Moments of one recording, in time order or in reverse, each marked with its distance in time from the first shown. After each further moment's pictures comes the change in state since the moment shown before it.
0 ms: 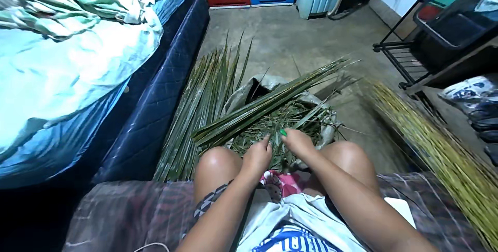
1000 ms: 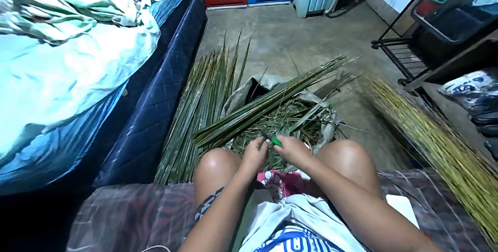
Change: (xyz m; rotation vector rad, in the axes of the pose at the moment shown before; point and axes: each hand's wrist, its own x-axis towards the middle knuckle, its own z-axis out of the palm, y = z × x) left_hand 0.000 -0.017 -0.002 -0.486 0.039 0.112; right_hand -0.025 -0.008 0.005 0.066 -0.086 -0.202
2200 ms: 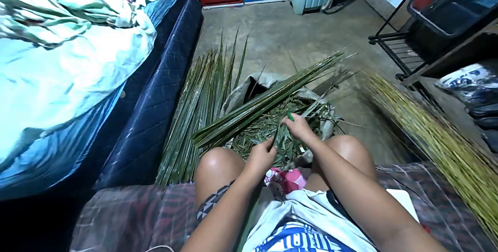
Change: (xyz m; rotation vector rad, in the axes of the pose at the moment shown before) left_hand -0.001 0.004 0.013 0.243 -0.105 -0.056; right_hand 0.047 0.037 -0.016 0.521 0.233 0.103
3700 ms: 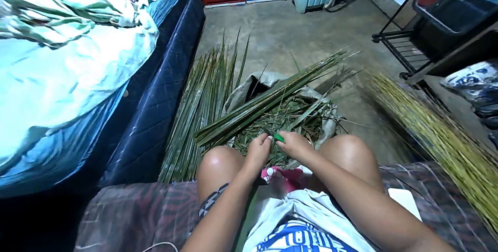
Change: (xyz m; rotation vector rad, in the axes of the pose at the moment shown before) left_hand 0.003 -0.003 -0.006 -0.253 0.131 0.051; right_hand -0.050 -0.018 0.017 -0.516 -0.199 -0.120
